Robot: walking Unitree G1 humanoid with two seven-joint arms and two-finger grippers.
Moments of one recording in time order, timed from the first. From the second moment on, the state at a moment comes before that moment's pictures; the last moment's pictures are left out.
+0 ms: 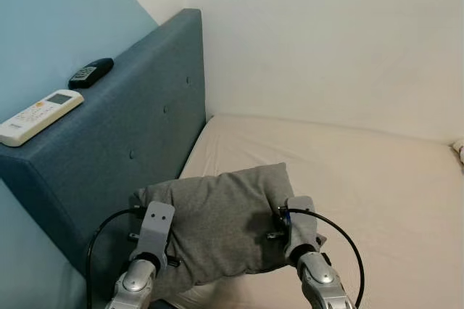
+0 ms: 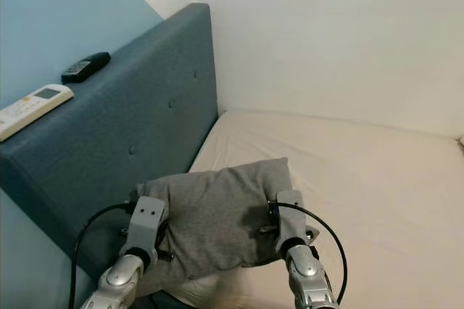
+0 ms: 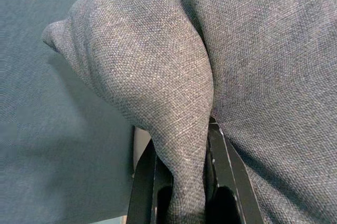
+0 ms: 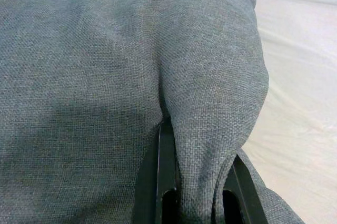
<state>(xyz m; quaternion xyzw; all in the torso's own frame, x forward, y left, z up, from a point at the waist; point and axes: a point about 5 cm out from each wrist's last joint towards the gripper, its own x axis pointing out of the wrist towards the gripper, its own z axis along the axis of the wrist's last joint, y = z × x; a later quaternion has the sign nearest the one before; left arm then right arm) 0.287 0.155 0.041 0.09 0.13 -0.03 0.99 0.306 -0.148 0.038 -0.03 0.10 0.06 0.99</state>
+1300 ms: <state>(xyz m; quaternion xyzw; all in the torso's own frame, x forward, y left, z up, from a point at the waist) 0.282 0.150 0.036 0.07 0.13 -0.05 0.99 0.303 -0.152 0.033 -0.03 0.12 0.06 0.99</state>
